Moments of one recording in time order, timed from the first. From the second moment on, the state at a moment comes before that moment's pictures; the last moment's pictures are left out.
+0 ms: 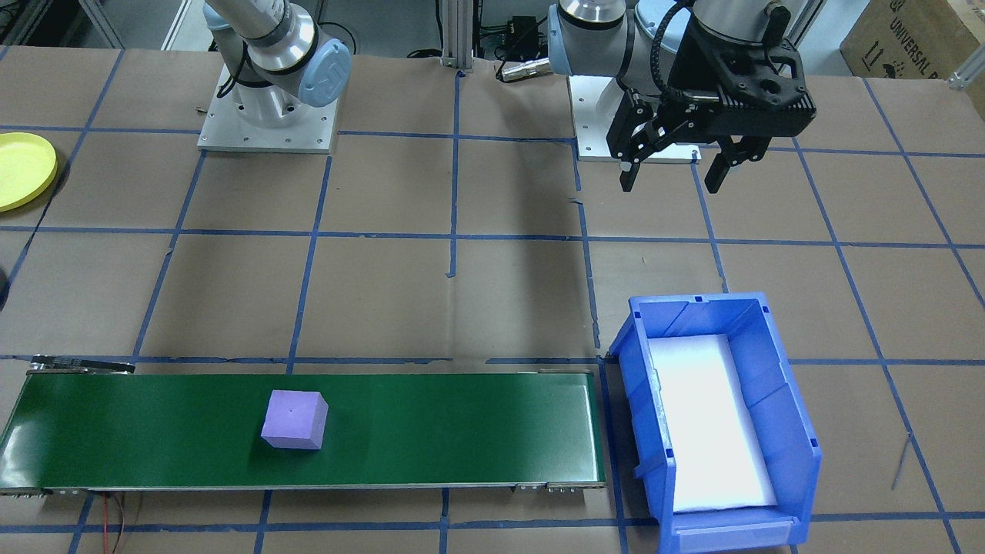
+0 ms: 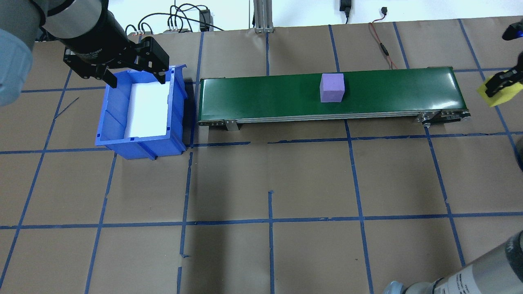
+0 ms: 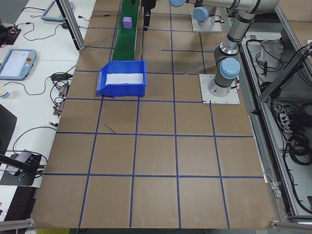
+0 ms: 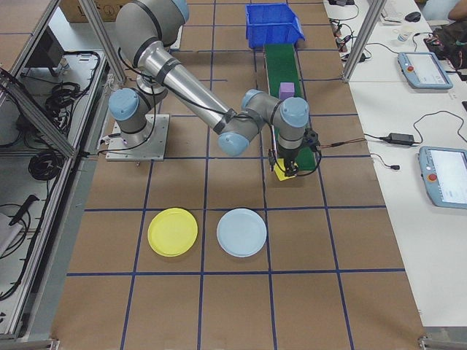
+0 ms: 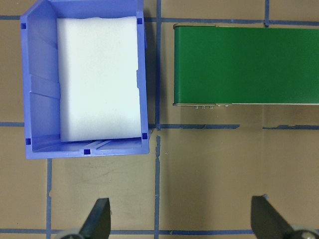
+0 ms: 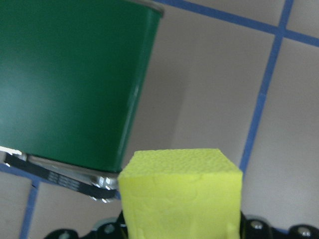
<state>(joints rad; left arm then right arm) -1.59 -1.52 -1.55 -1.49 1.56 -0.05 0.91 -1.16 1.58 -2.07 -1.53 -0.92</state>
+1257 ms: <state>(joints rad) -1.59 -1.52 -1.55 -1.49 1.56 -0.05 0.19 -1.37 2.01 -2.05 -1.54 -1.34</state>
